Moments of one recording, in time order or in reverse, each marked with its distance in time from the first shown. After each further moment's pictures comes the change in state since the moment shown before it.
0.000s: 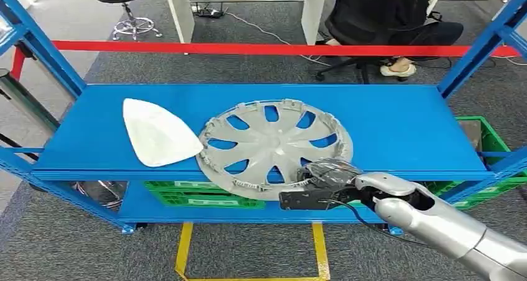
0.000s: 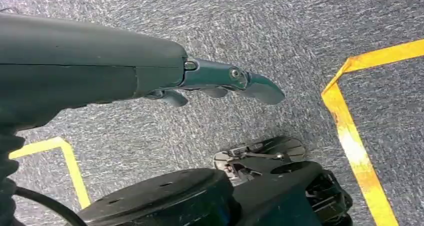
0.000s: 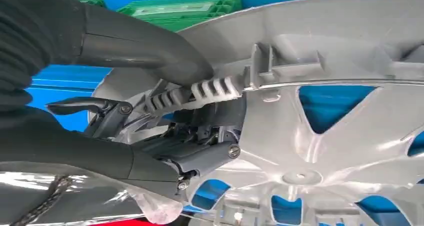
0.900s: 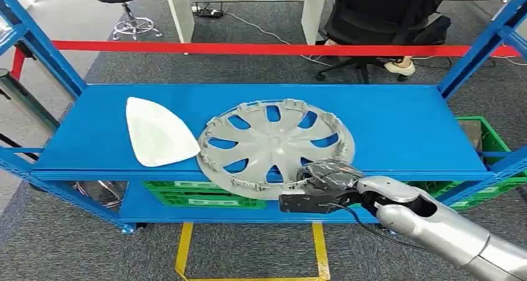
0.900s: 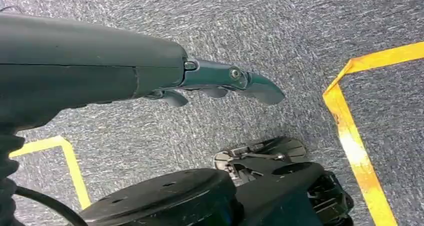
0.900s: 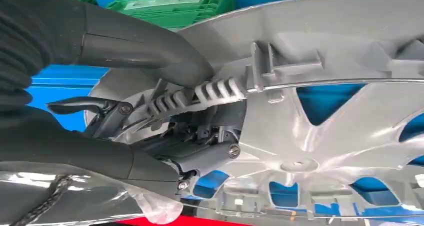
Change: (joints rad) left arm 0.014 -0.006 0.000 -0.022 0.009 0.000 0.007; right arm 0.040 -0.008 -0.011 -0.052 0.046 -0.063 0.012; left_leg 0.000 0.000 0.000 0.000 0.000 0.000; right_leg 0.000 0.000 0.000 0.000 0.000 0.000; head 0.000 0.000
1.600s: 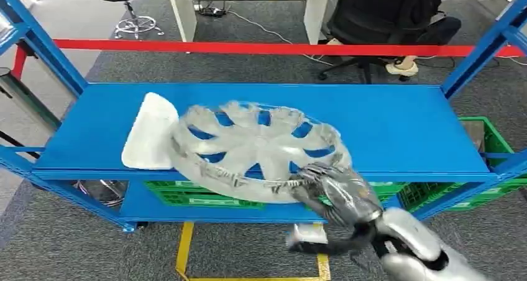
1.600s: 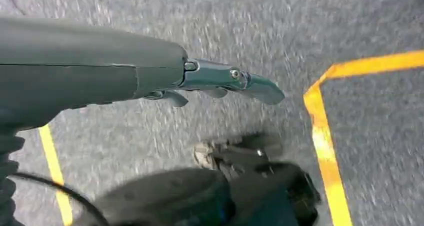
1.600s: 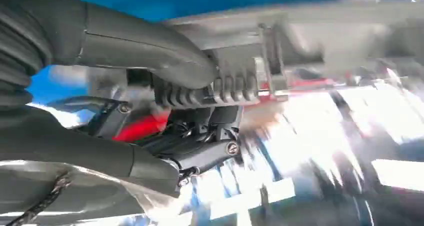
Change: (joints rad) left arm 0.051 -0.088 0.256 -0.179 -0.121 -0.173 -0.098; right arm 0.412 0.174 -0.206 -0.326 0.304 -0.571 -0.318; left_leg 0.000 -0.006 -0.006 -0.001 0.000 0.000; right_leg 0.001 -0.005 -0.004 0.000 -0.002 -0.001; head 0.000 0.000
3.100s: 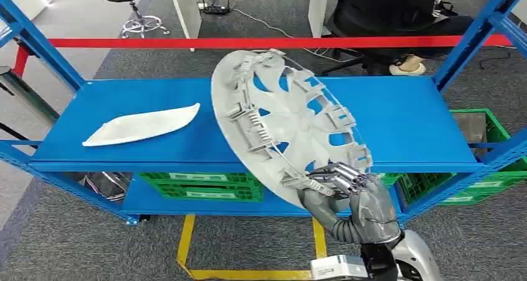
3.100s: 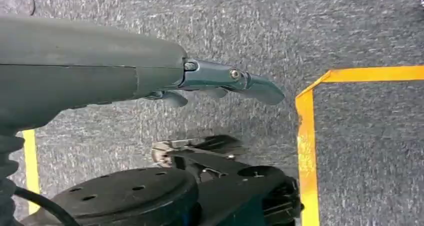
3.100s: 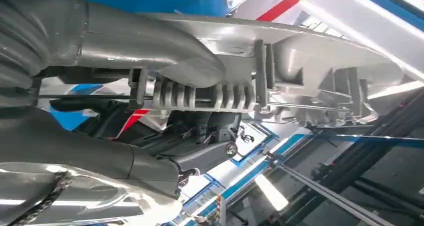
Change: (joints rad) left arm -0.109 -0.032 0.223 0.101 -0.123 0.005 -0.117; right arm 0.102 0.140 -0.037 -0.106 -0.085 -0.130 -0.109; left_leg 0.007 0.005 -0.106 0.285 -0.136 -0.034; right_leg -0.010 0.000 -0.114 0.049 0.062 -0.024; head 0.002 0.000
